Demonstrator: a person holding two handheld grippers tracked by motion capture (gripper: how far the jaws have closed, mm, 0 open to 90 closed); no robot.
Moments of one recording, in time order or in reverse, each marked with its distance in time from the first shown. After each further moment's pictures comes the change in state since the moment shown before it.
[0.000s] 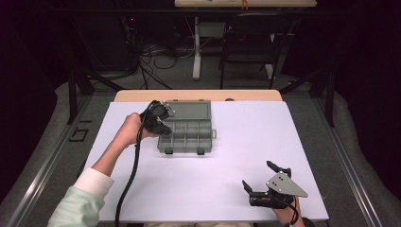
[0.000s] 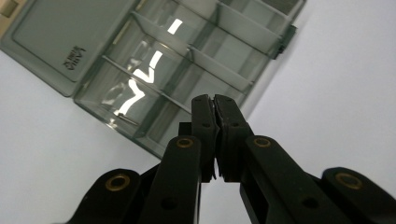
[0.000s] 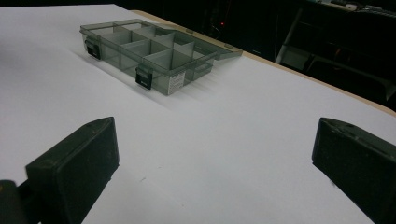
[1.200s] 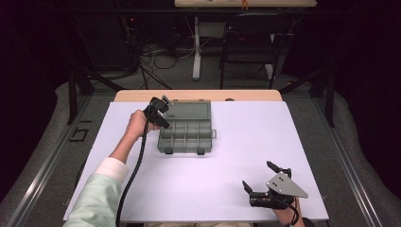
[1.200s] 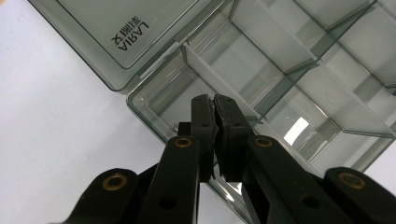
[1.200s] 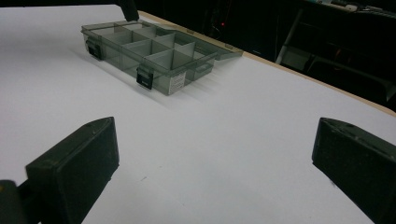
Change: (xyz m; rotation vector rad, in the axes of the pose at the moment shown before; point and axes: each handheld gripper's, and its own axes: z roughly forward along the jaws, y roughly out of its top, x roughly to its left) left arm 0.058 0.002 0.063 0.035 0.040 -0.216; right arm 0.000 0.000 -0.001 -0.002 0.010 0.000
